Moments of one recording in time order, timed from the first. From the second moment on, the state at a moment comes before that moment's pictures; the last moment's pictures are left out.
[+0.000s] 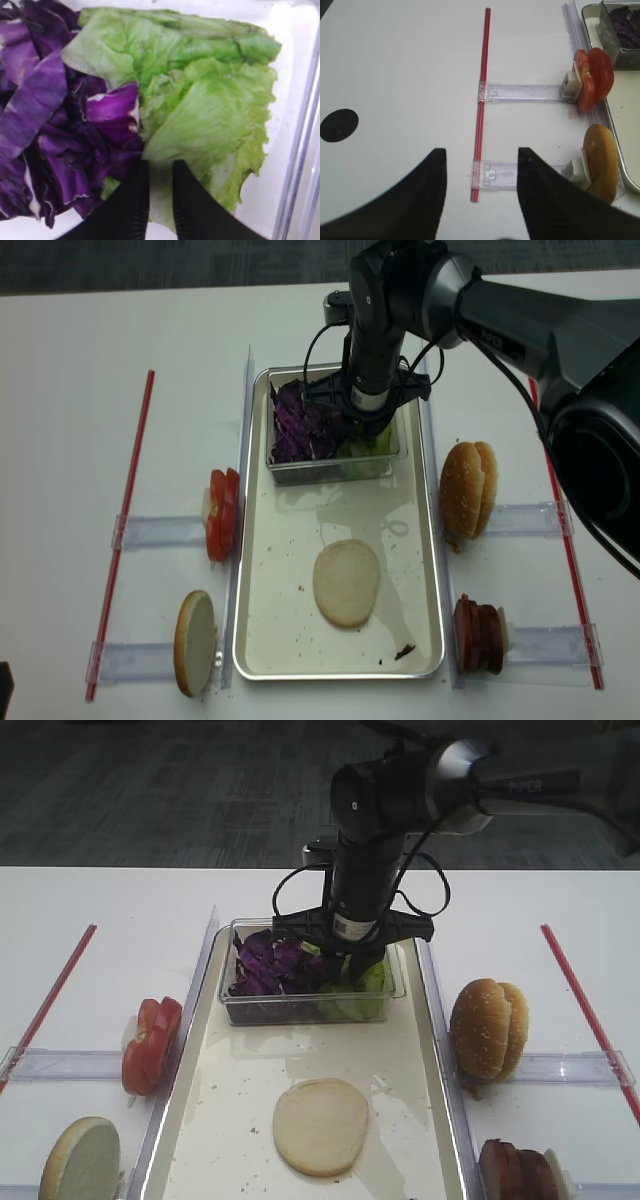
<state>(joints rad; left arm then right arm) 0.06 -0.01 -0.49 0.07 1.19 -0.08 0.55 2.20 -1.73 0.09 0.99 0.41</state>
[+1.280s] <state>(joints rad) 0.06 -0.01 -0.49 0.07 1.19 -0.08 0.55 2.22 -1.73 0.10 1.00 0.40</state>
